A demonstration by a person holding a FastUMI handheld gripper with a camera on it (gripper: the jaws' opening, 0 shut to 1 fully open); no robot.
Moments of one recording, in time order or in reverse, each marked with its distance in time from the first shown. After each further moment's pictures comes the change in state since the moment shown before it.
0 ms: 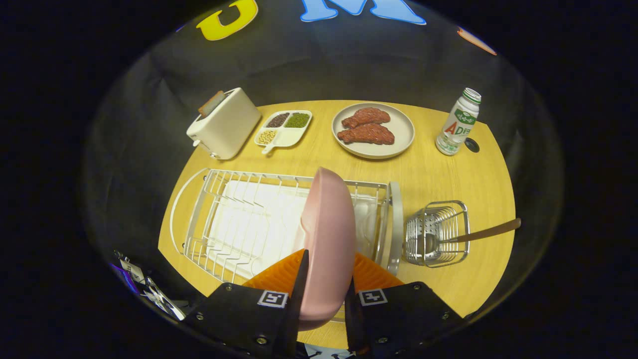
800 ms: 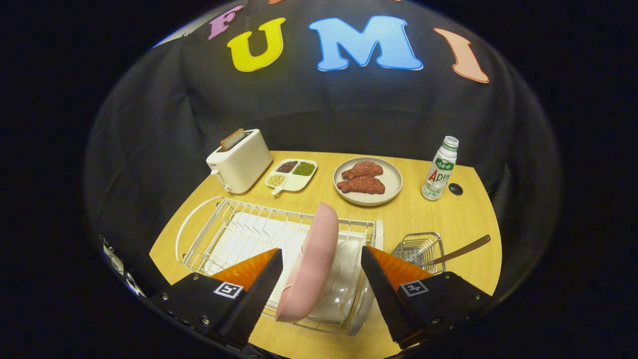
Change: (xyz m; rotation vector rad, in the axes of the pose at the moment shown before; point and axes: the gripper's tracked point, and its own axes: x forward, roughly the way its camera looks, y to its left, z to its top) arm -0.030 0.005 0.015 -0.059 -0.310 0.026
